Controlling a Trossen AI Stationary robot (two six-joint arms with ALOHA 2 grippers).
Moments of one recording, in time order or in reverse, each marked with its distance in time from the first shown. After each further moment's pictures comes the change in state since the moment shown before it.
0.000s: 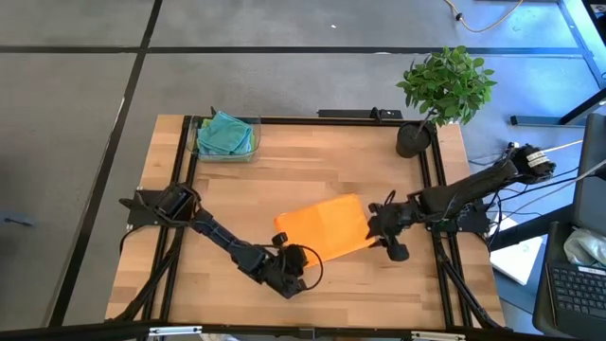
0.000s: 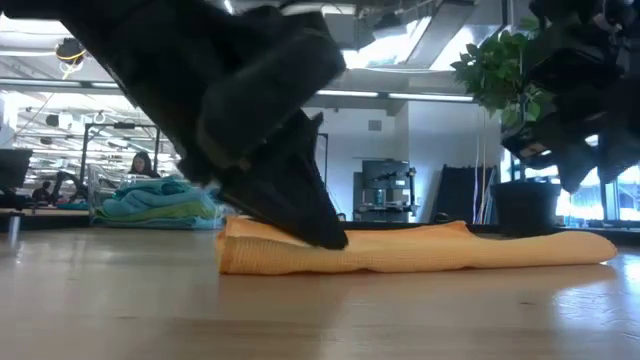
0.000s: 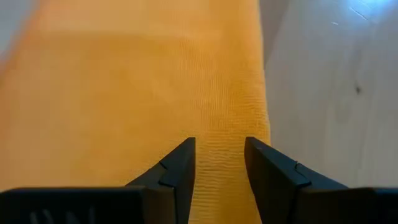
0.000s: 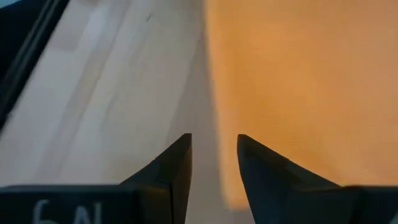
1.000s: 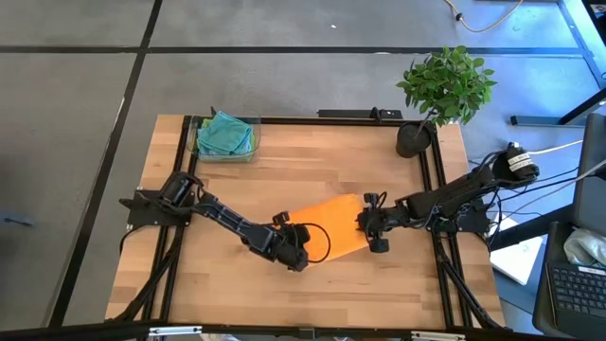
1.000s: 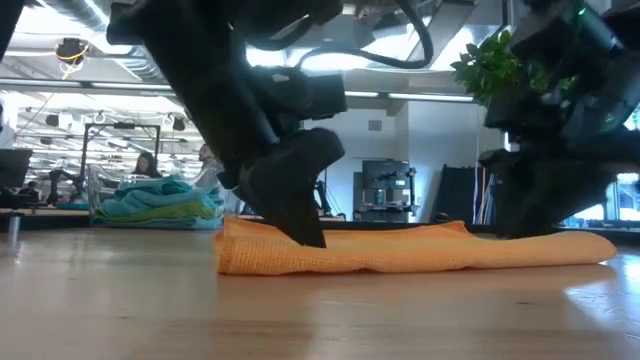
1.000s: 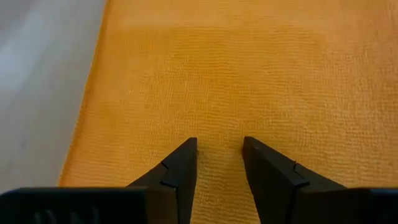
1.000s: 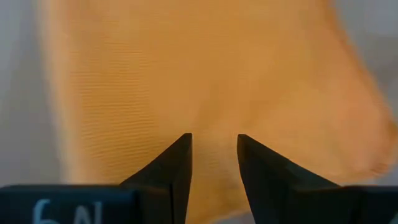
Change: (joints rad) left arm 0.158 -0.031 0.000 -0.181 0.076 0.120; right arm -0.022 0.228 -0.029 0.172 0.367 -0.061
